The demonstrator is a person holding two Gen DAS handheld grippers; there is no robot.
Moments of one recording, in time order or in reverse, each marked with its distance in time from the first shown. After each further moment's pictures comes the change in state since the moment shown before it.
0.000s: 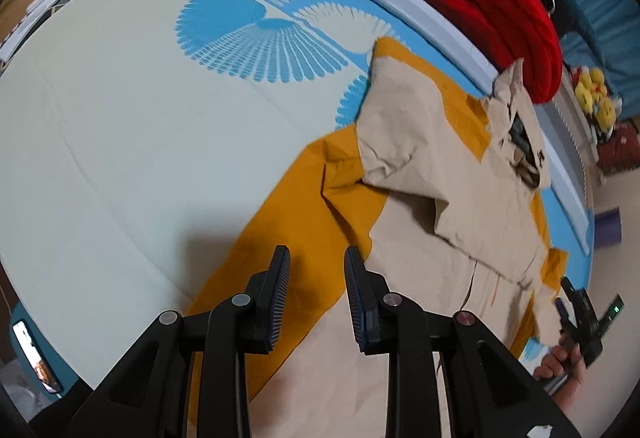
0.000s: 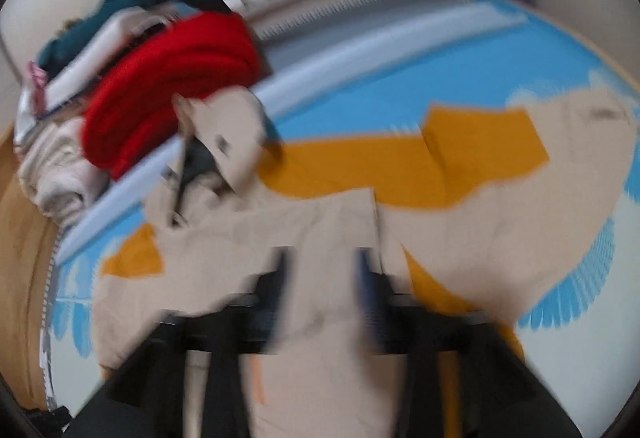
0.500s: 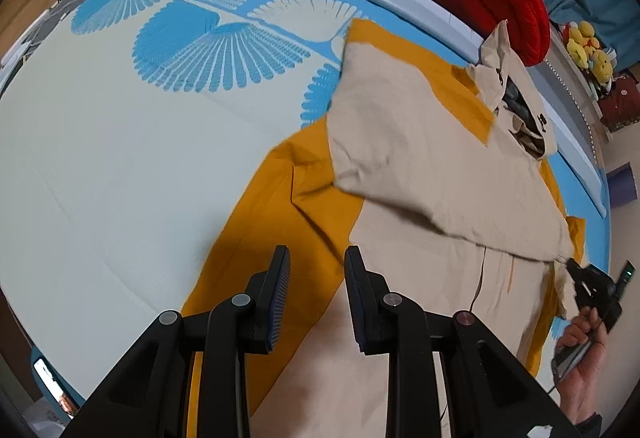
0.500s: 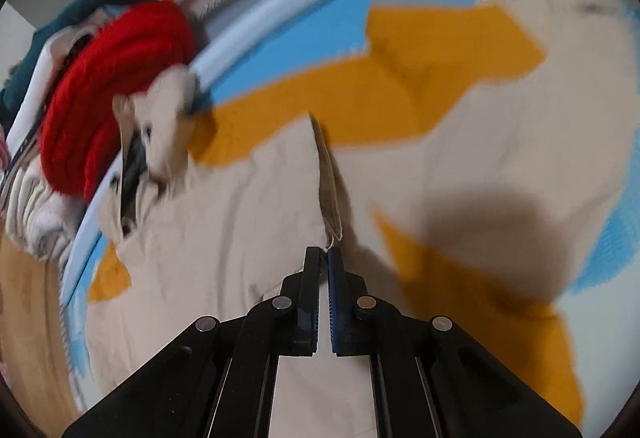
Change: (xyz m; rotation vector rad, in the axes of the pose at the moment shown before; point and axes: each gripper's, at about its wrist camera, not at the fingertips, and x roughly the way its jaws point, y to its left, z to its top) left arm 0.021 -0.036 0.008 0.135 -0.004 0.040; right arm 0.045 -0.049 -0.008 0.218 0.070 -0.021
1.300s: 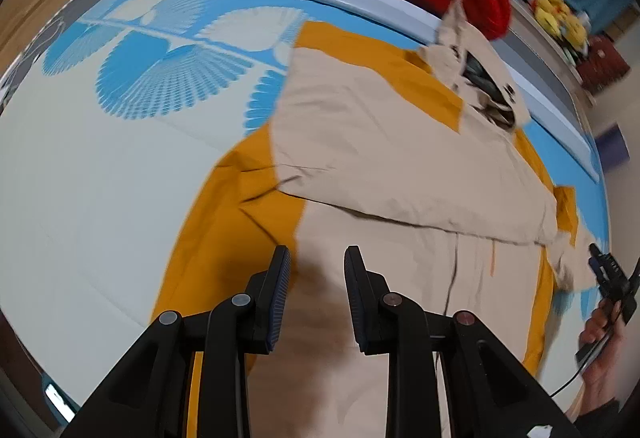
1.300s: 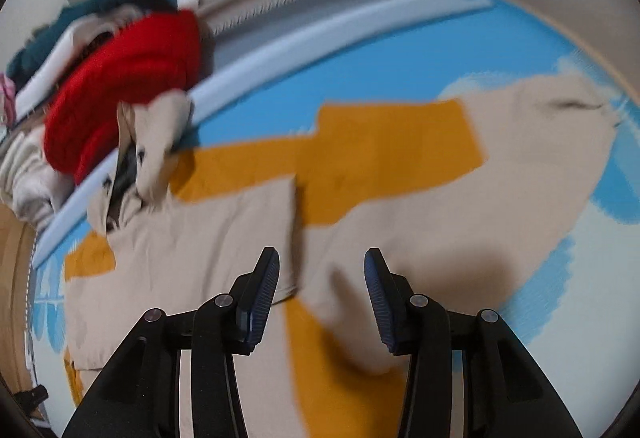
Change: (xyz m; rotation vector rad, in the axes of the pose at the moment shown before) left arm -0.002 -0.056 -0.013 0.152 -0.012 -0.019; right arm -0.067 -0.051 0.045 -0.205 -0.086 -0.042
